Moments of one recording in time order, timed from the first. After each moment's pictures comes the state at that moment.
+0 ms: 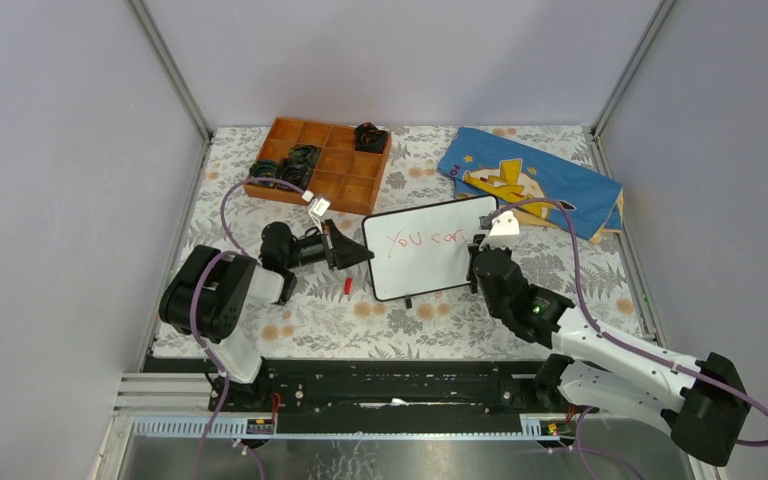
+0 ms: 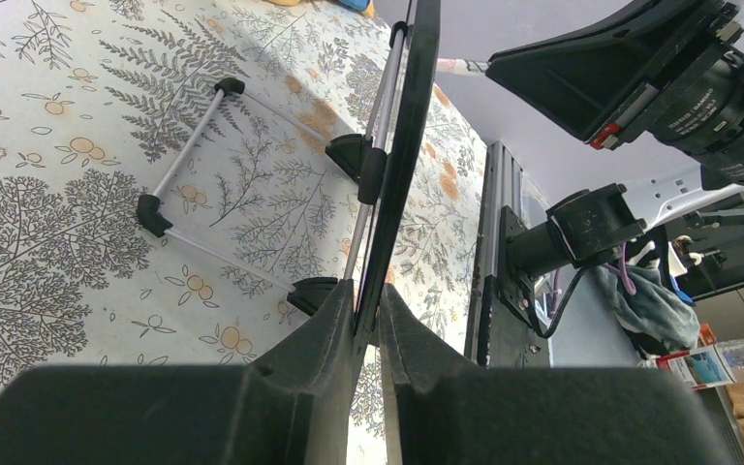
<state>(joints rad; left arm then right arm) -0.23 1.68 0.43 1.26 0.99 -0.75 0.86 0.93 0.56 -0.08 0.71 0.36</state>
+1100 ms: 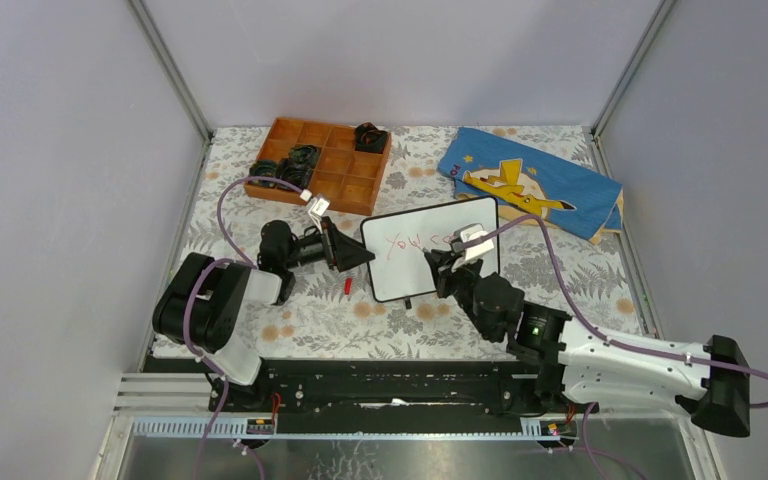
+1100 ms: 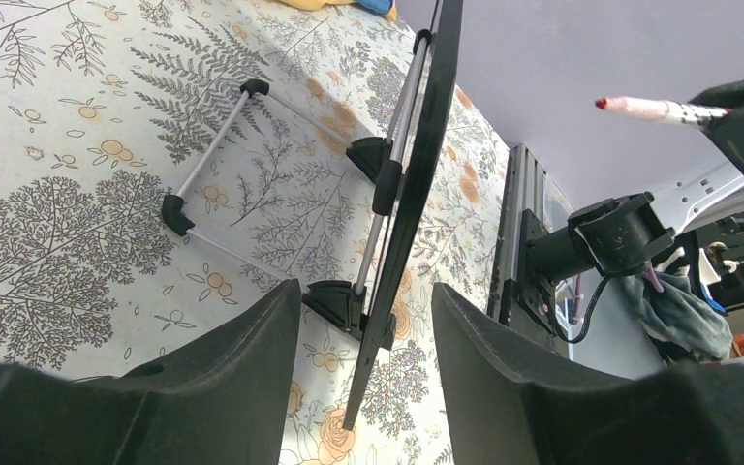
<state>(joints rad) -0.24 1.62 0.43 1.15 0.96 -0.68 1.17 0.87 0.60 0.15 0.65 0.17</state>
